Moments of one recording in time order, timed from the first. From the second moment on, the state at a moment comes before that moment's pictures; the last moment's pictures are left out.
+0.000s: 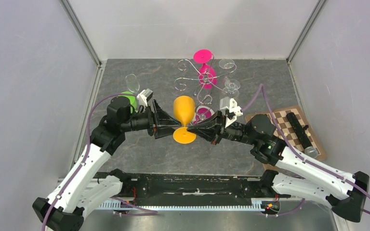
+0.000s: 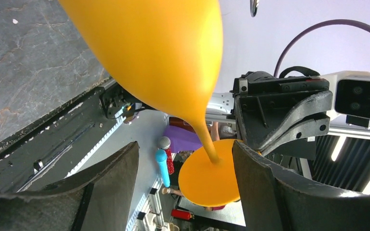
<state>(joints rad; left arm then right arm) -0.46 0.84 0.88 -0.37 0.78 -1.18 0.95 0.88 0.78 0.29 -0.40 0.22</state>
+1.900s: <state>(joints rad) -0.46 0.78 0.88 -0.44 0.87 -1.04 1.25 1.01 0.93 0.19 -0.11 -0.23</state>
